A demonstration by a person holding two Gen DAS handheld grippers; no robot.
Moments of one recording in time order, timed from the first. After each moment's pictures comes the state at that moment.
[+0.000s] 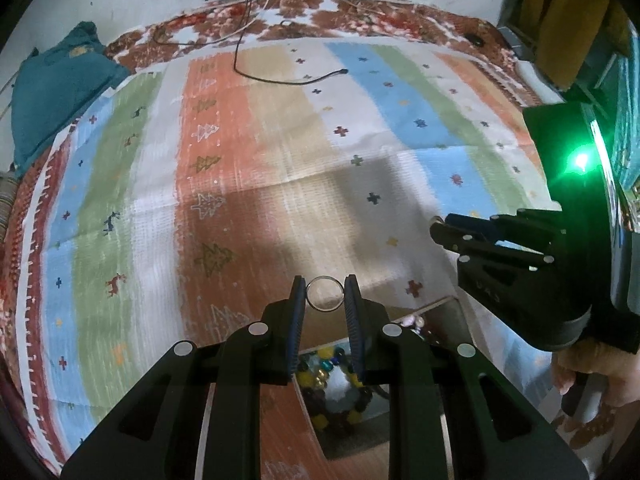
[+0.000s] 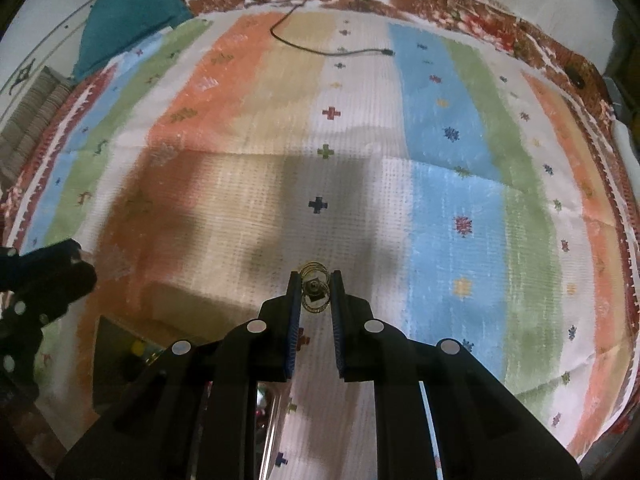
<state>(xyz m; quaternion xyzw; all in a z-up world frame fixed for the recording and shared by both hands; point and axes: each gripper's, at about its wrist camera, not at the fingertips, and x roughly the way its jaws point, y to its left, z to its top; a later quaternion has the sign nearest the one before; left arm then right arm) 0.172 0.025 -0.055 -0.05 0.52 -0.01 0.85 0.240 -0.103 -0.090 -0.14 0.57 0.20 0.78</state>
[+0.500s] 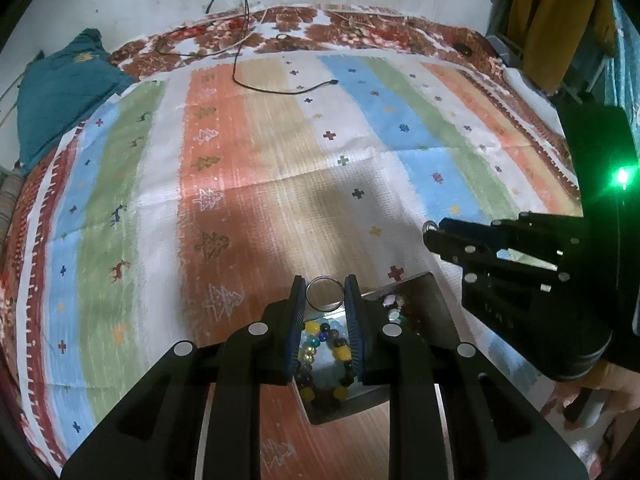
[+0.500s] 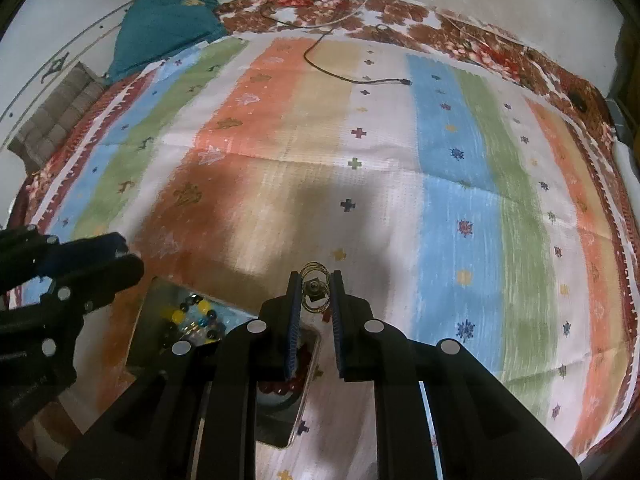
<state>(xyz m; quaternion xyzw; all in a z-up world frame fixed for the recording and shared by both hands) 0.140 0.020 -0.041 -0.06 0.50 -0.01 0.86 0.195 -0.106 -0.059 -0.15 0.54 0.24 0.80</state>
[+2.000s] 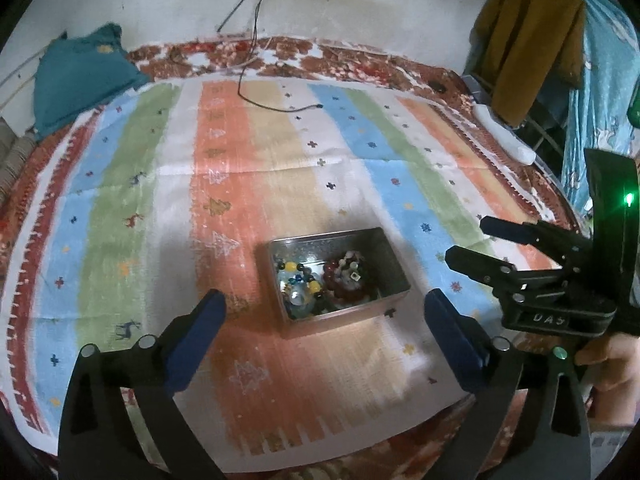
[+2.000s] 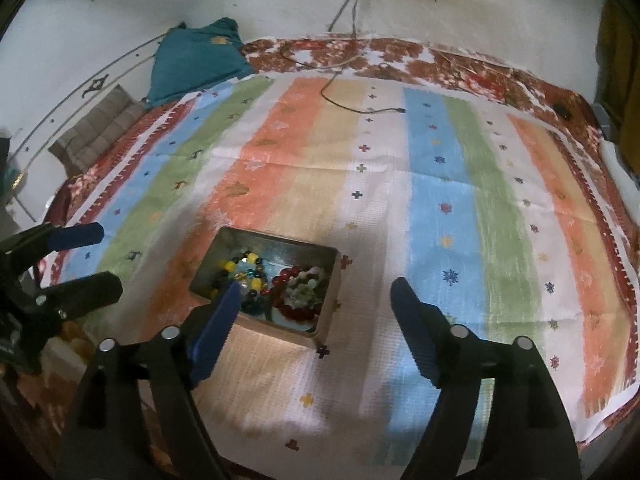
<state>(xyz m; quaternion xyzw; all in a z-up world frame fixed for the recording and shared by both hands) 0.028 0.021 -0.014 -0.11 0.44 -0.03 0.89 0.107 -0.163 -0.002 -0.11 0.48 0.28 0.83</state>
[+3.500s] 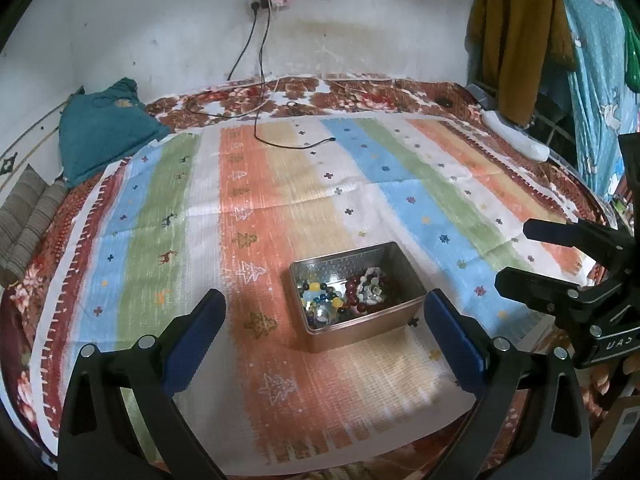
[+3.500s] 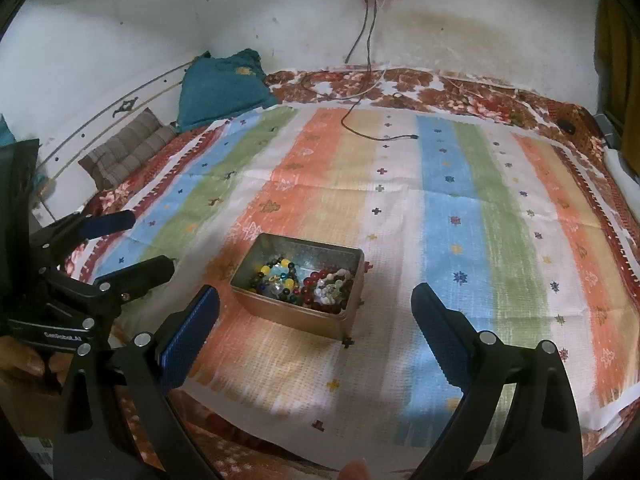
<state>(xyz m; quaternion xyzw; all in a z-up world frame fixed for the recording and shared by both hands) 0.005 0.002 -0.002 -0.04 0.38 0.01 0.92 0.067 -0.183 0.020 -0.08 0.43 0.31 0.84</state>
